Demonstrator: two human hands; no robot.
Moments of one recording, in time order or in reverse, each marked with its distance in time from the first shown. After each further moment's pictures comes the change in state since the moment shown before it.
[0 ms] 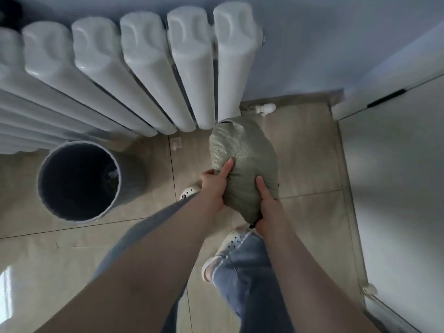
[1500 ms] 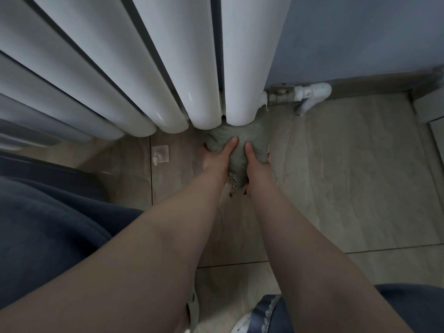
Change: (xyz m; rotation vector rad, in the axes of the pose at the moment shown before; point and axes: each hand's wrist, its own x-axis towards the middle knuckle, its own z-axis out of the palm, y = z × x) left_hand 0.348 -0.011 0.034 0.019 0.167 0.440; right_hand 0.375 0.068 0.096 -0.239 -0.004 -0.208
